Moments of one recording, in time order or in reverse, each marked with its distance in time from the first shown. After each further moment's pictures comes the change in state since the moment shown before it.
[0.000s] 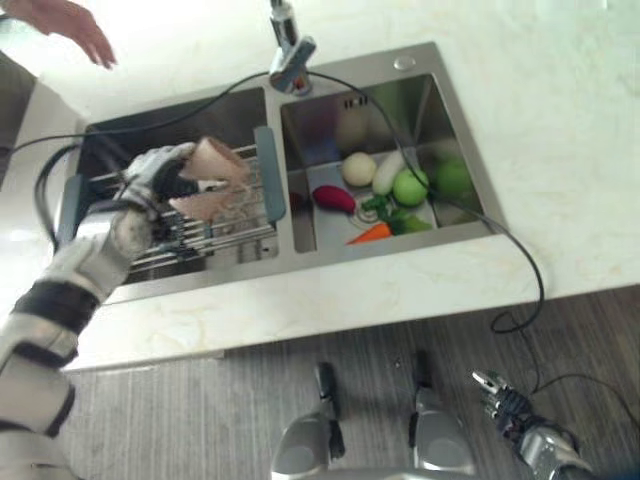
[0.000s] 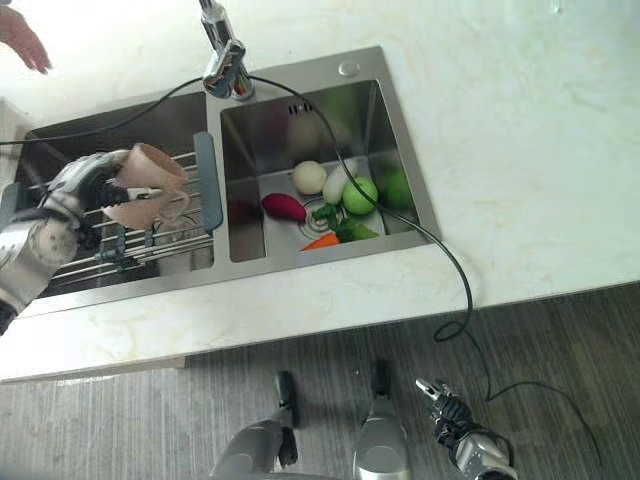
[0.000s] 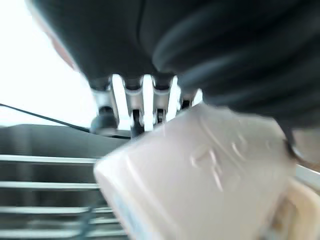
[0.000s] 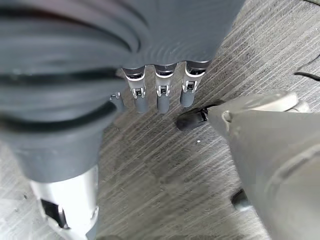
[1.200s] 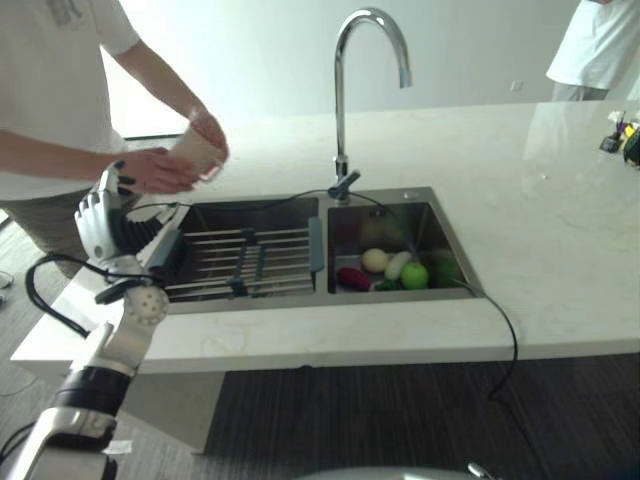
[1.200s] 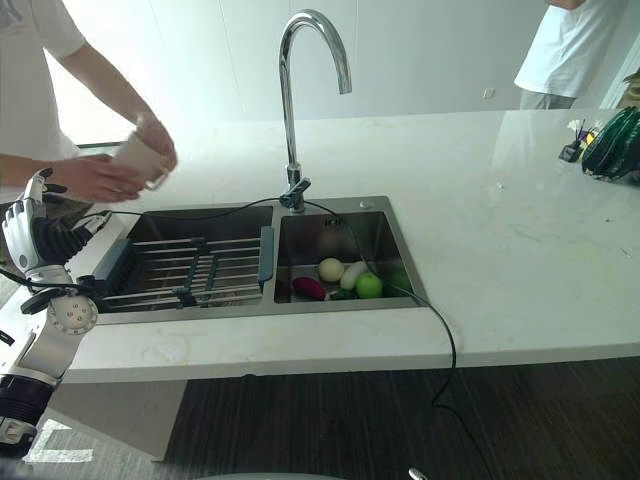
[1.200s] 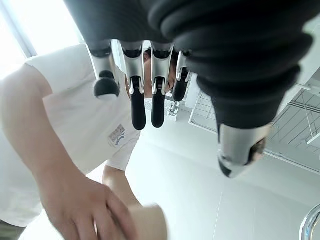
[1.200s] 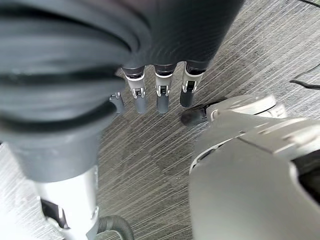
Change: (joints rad) left arm 0.366 -0.263 0.371 -0.210 0.107 0.053 0.436; right arm 0.227 0.083 -0.079 0.043 -0.145 0.052 -0.033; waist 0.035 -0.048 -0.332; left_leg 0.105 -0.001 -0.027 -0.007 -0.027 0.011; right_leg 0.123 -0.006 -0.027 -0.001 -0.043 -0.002
